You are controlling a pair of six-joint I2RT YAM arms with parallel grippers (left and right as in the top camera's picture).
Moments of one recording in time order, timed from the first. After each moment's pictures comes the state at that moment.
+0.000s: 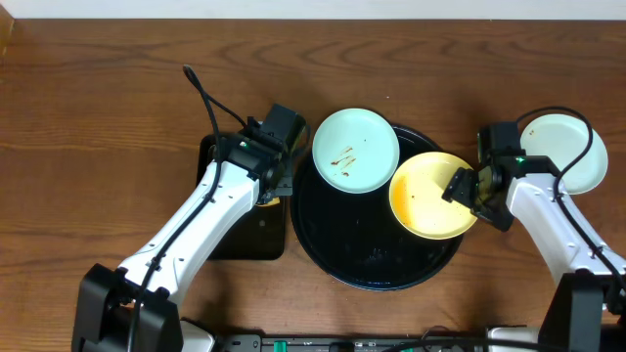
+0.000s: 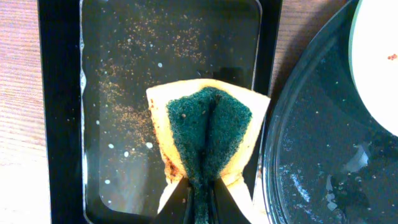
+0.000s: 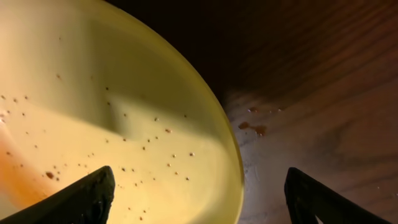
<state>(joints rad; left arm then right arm) -0.46 1.57 1.18 -0.97 -0.22 -0.48 0.04 1.54 0.93 -0.82 0.07 0.59</state>
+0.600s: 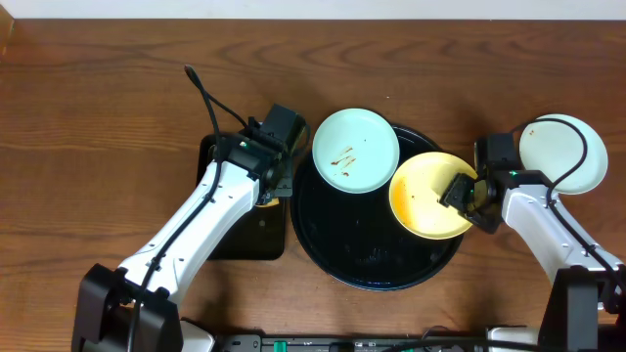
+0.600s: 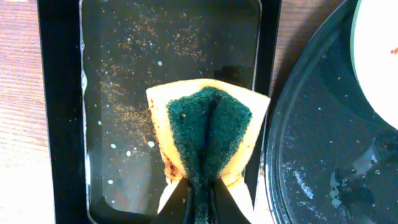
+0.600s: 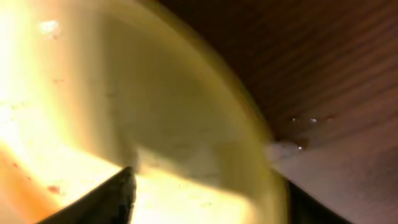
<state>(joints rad) -0.46 1.57 1.18 -0.97 -0.22 -0.46 0.03 1.54 0.82 -0.64 -0.01 0.64</state>
